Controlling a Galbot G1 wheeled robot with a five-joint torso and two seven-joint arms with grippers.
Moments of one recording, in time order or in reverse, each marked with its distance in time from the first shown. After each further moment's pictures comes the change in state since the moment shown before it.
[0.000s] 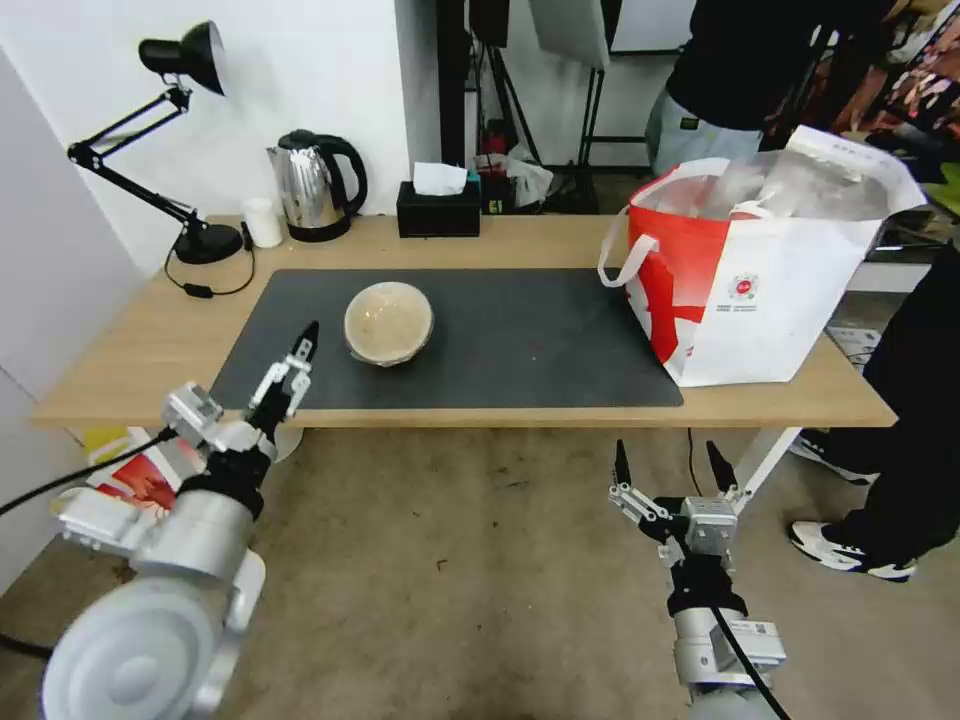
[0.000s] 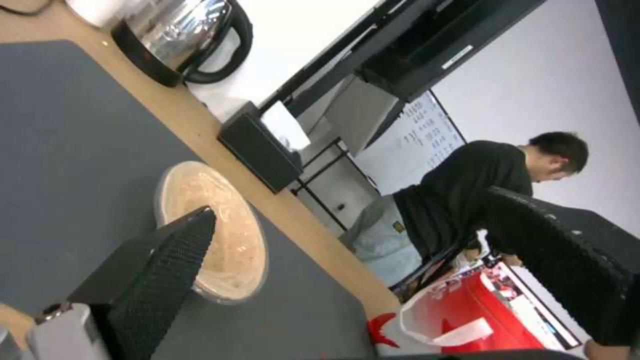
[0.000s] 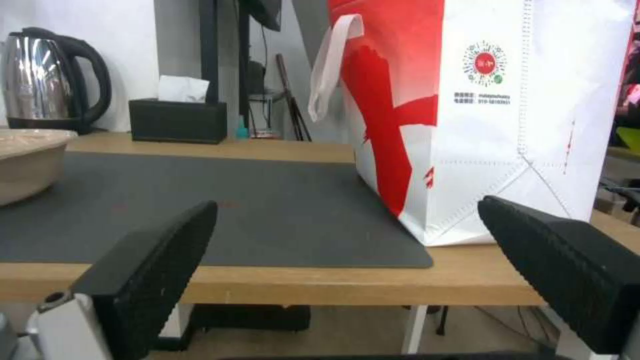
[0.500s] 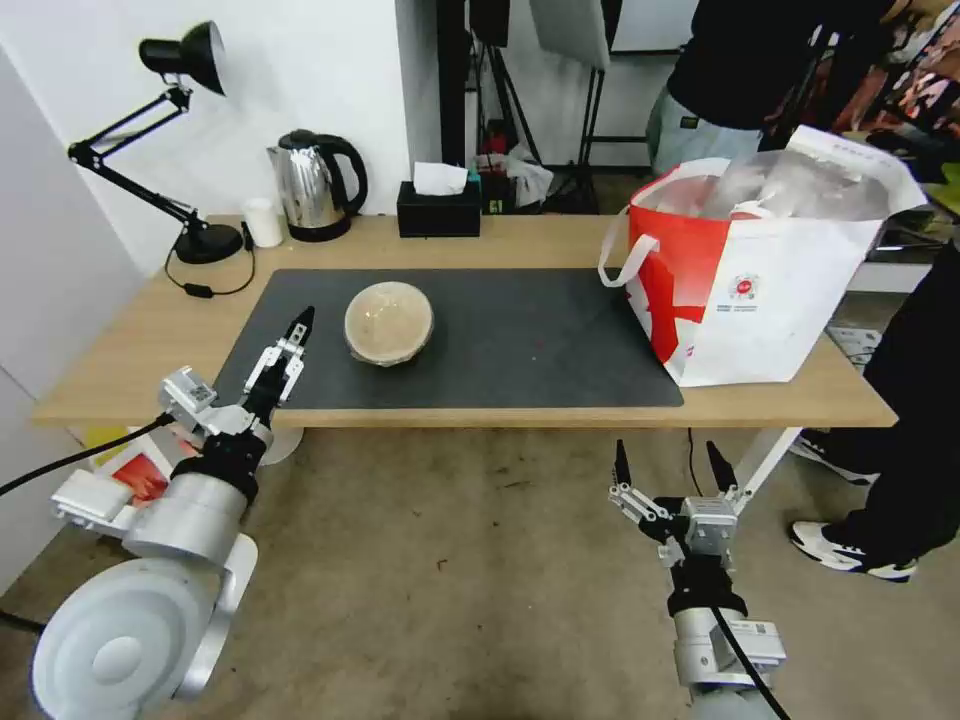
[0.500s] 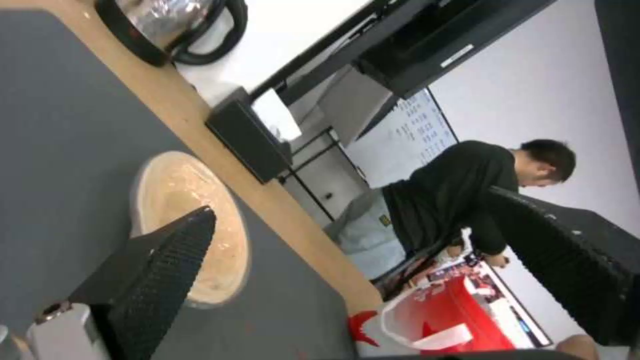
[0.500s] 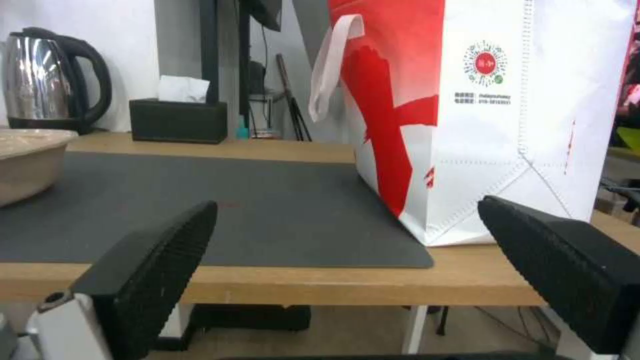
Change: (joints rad) left arm -0.106 0.061 -0.015 0.034 -0.165 0.026 -0.085; right arm 0.000 0.000 0.000 0.000 0.000 0.000 0.000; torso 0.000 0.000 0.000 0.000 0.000
